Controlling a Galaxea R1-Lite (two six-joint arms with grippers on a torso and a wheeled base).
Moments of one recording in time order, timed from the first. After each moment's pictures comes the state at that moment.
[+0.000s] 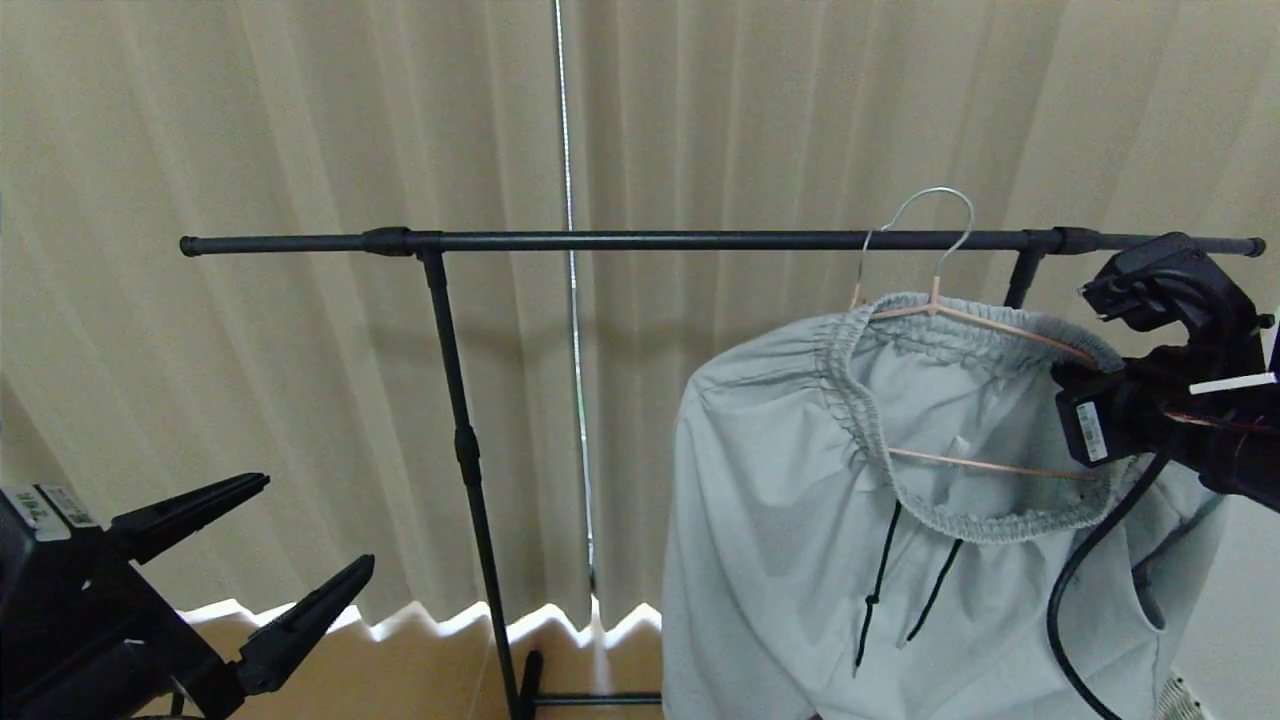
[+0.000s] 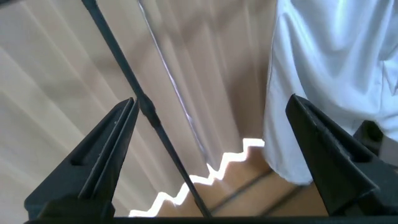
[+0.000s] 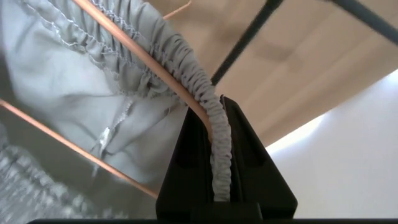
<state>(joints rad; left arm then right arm) -0.17 1.19 -0.05 -1.08 -0.29 0.29 0.28 1.41 -0.76 -0.34 -0.41 -0.29</state>
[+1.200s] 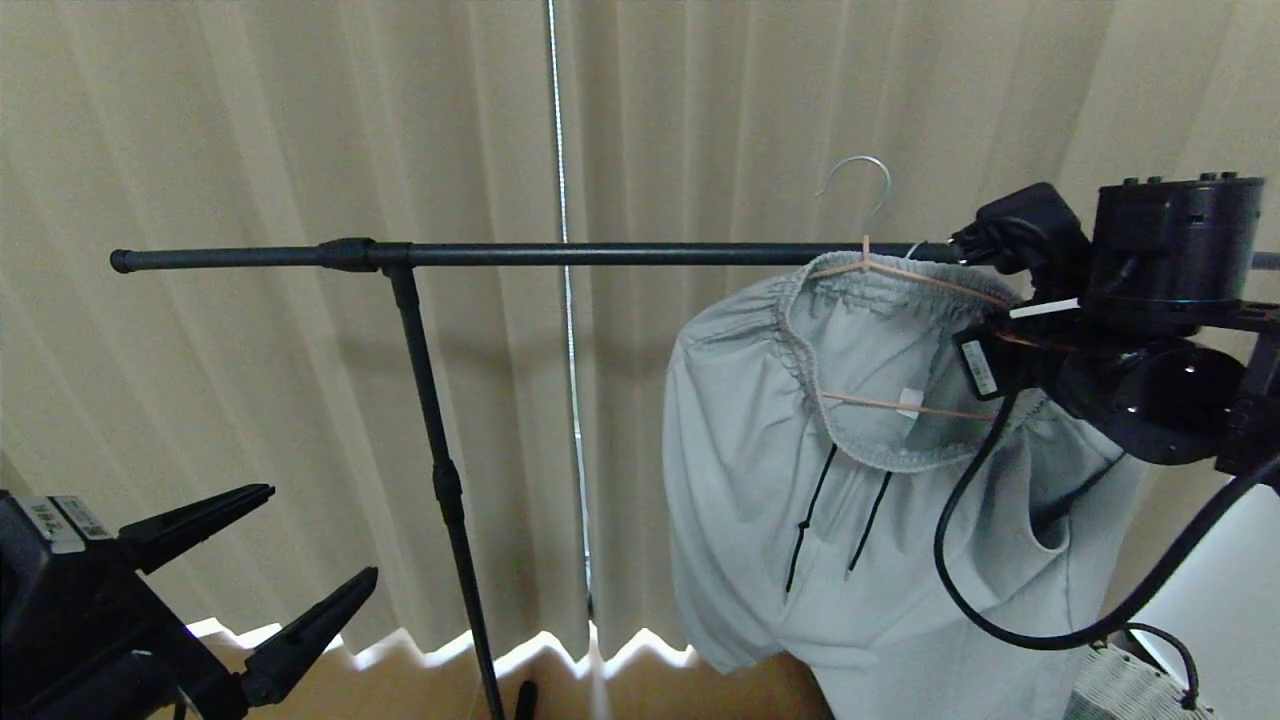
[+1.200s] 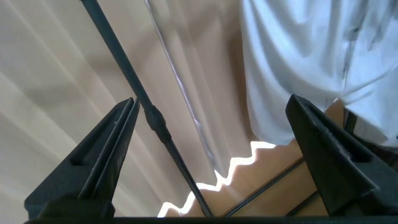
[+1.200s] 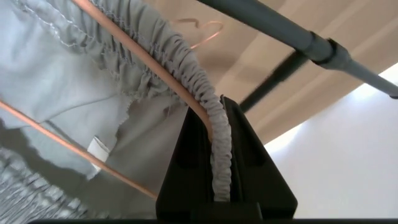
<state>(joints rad) -0.18 1.19 -0.03 -1.08 -0.29 0.30 0.43 1.63 -1.02 -0.33 -0.74 -0.30</state>
